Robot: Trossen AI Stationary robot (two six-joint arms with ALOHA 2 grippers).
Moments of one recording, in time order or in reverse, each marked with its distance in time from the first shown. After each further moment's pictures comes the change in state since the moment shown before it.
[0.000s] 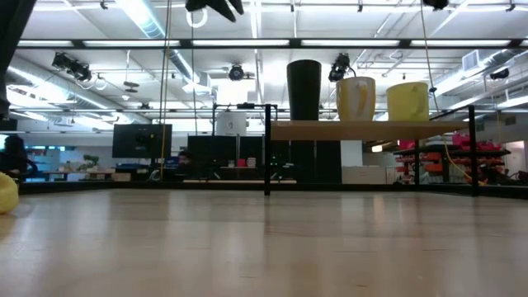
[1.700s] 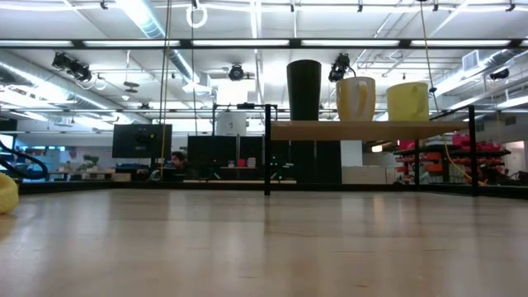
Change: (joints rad) left arm -0.730 -0.643 -0.906 0.200 -0.721 -0.517; right arm 0.522 -0.271 -0.642 0.995 0.092 0.149
